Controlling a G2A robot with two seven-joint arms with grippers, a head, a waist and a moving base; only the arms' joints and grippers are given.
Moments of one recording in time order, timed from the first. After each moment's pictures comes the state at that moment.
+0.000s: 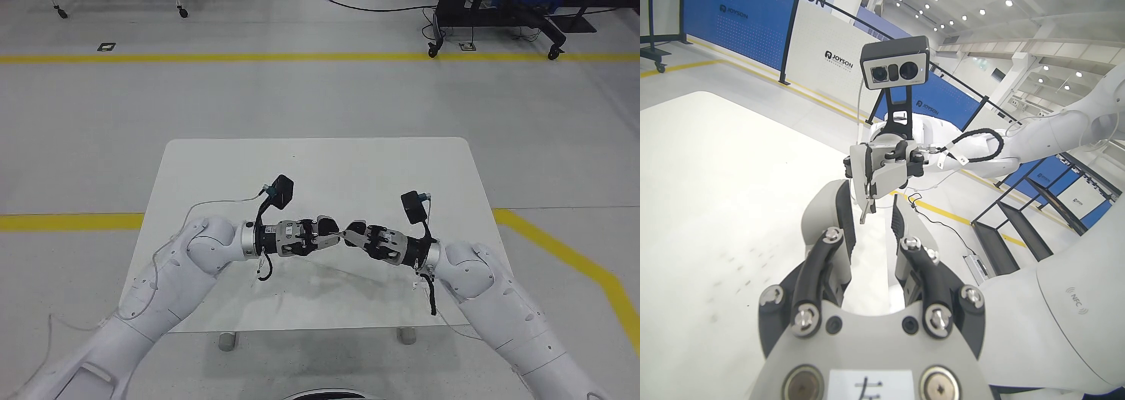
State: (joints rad) left arm 0.97 -1.06 -0.76 -1.32 0.18 -1.01 -0.48; right arm -1.36 -1.05 1.11 -1.51 -0.22 -0.89 0.43
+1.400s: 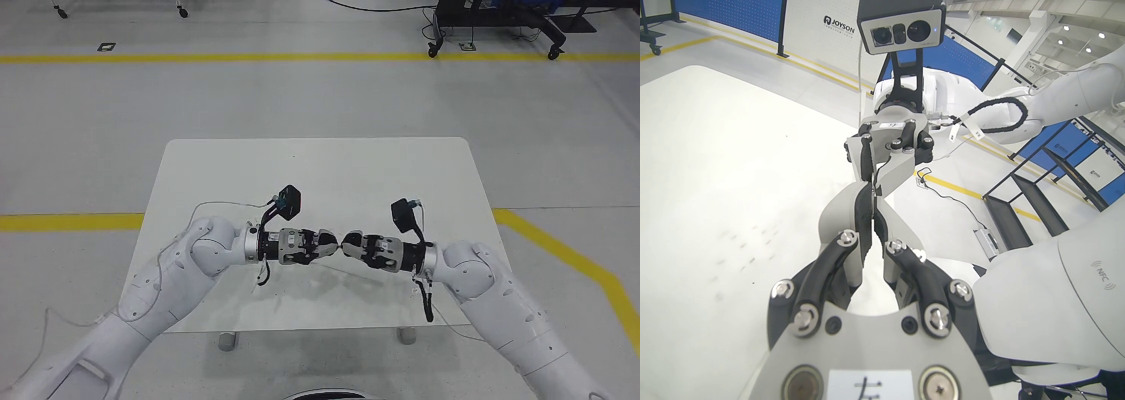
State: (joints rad) left arm 0.93 -1.03 -0.69 -1.32 0.30 -1.01 -0.43; right arm -1.35 -1.04 1.10 -1.52 -0.28 -0.88 0.51
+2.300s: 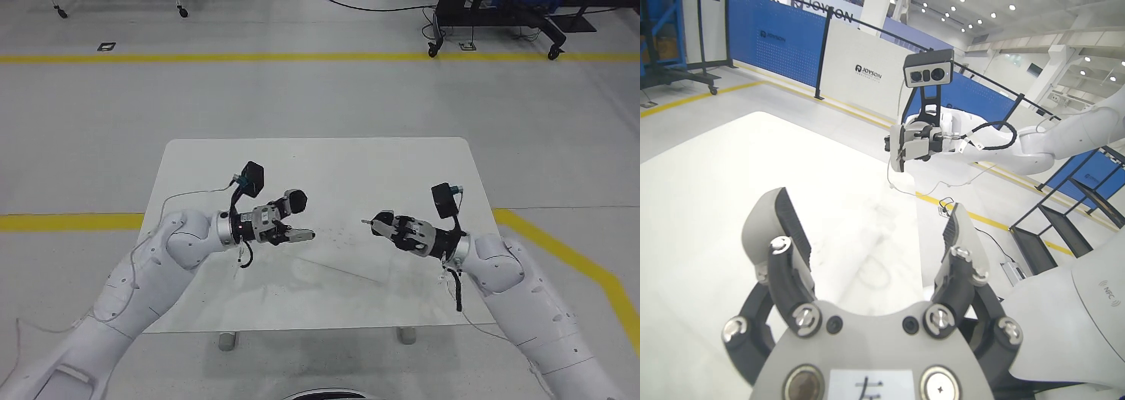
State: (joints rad) left arm 0.97 -0.98 -0.83 -1.32 0.34 -1.01 -0.25; right arm -1.40 -1.00 1.28 -1.53 -0.24 -0.96 0.44
